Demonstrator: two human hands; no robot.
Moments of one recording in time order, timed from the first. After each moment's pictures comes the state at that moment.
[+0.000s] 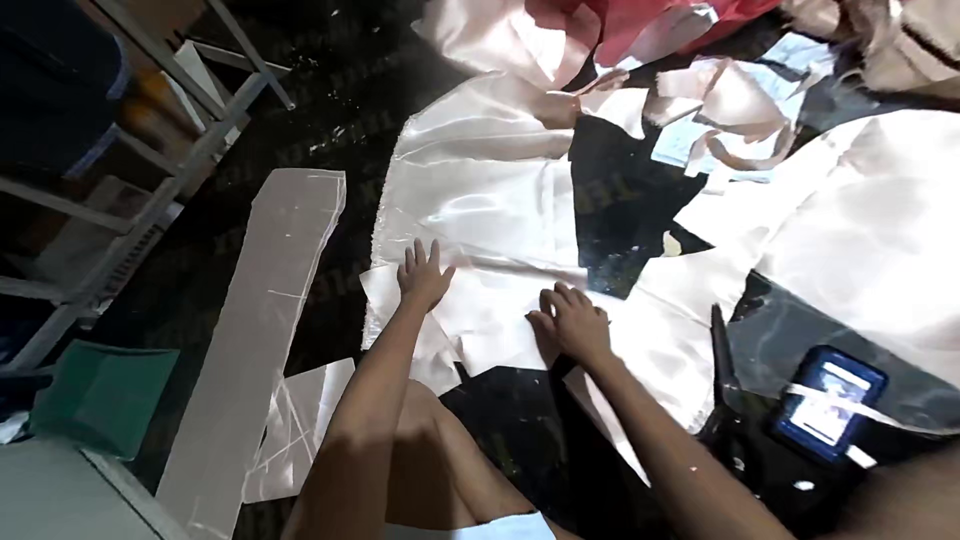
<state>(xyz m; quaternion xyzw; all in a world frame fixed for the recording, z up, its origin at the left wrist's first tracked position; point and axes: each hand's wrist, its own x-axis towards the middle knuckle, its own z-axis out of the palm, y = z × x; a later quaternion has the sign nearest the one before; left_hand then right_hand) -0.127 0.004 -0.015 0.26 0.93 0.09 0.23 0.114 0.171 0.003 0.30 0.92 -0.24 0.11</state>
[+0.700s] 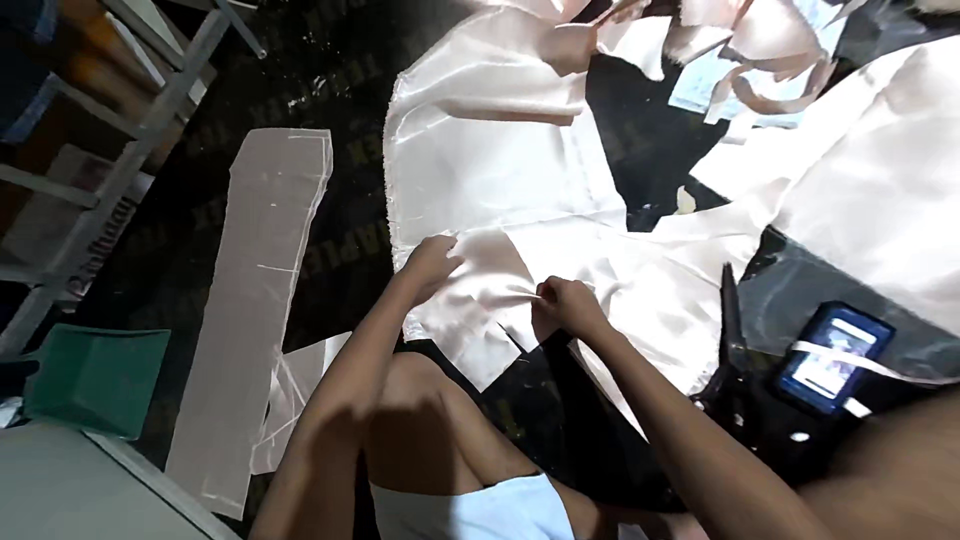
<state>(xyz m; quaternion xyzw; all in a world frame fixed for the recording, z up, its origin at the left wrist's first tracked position) -0.109 -0.012 0.033 0.39 0.83 0.16 0.36 0.117 0.153 0.004 0.29 0.87 -0.35 0.18</state>
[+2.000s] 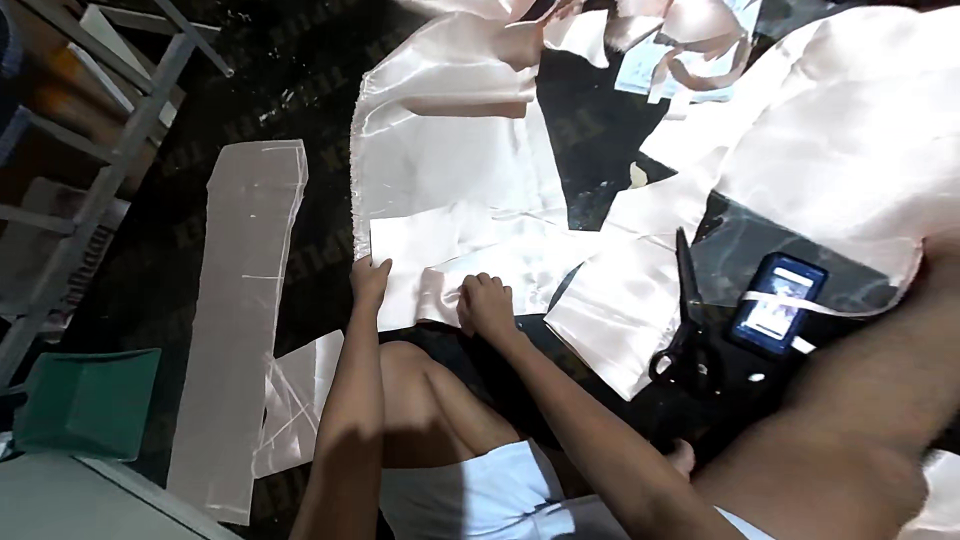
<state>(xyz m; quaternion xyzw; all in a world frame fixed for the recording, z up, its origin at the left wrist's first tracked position) -0.105 -0.084 -0.010 0.04 0.91 0.34 0.24 0.089 0.047 0.012 0.30 0.89 -0.35 0.09</state>
